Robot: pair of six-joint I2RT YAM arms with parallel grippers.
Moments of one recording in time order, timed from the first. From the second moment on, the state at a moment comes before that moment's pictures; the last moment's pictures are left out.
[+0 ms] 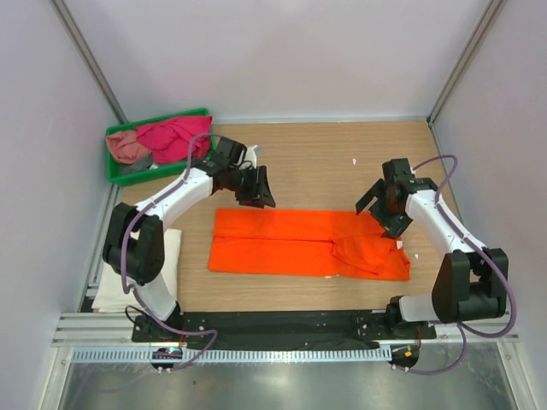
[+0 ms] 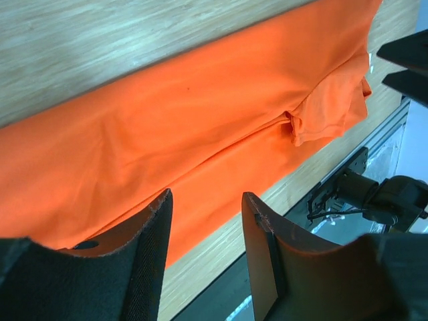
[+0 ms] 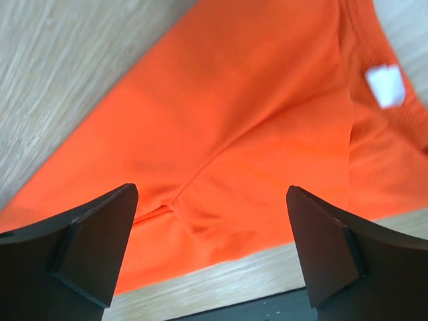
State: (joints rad) left arm -0.46 1.75 1.34 -0.55 0.52 -0.44; right arm 0.04 1.39 1.00 -0.82 0.04 0.81
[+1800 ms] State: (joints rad) left arm -0.50 1.99 1.39 -0.73 0.29 -0.25; right arm 0.23 2.17 2.12 -0.79 0.35 0.37
